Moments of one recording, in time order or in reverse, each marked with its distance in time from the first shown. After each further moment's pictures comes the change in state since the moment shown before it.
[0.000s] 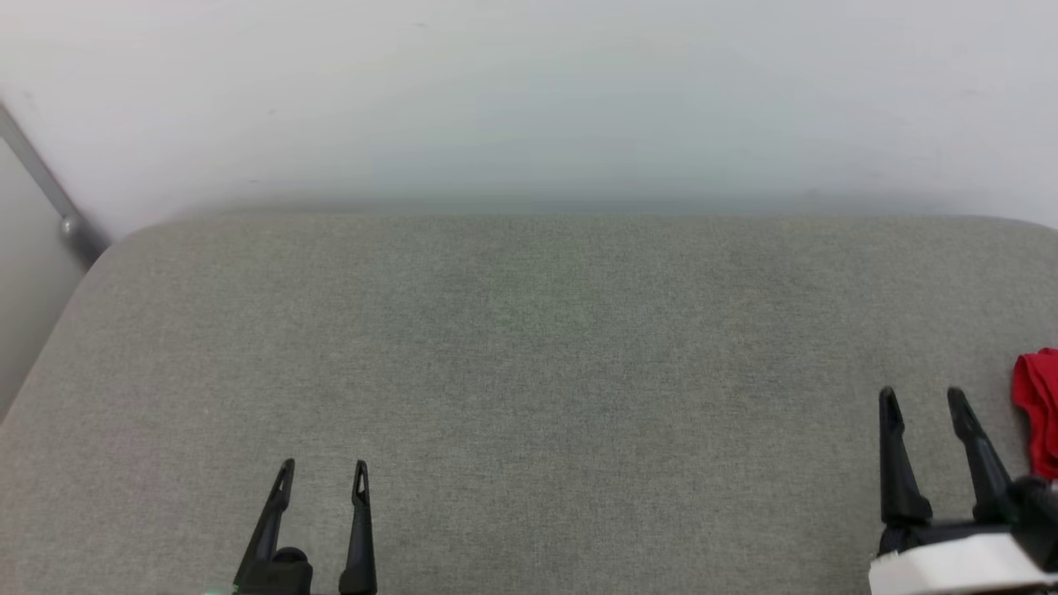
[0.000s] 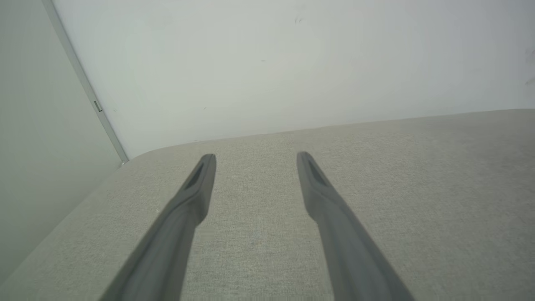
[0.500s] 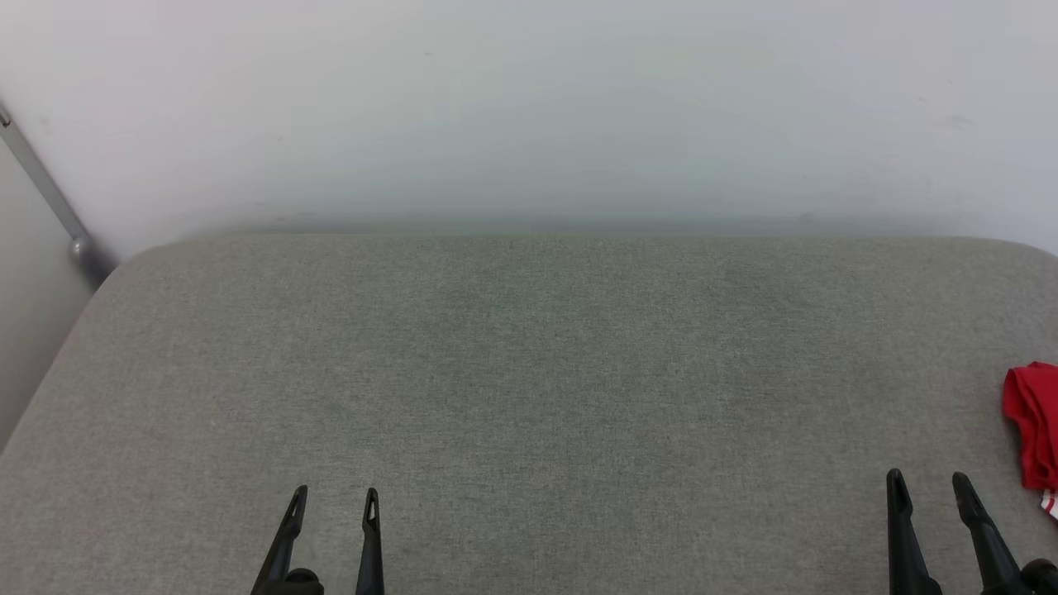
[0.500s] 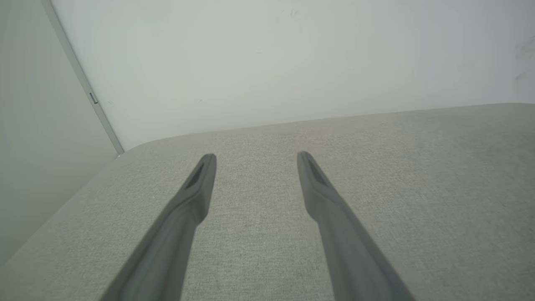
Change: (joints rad) left arm 0.037 -0.011 -0.013 0.027 0.002 -0.010 0.000; right arm 0.195 0.012 -0.010 -0.073 0.063 0.000 0.000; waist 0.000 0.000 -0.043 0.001
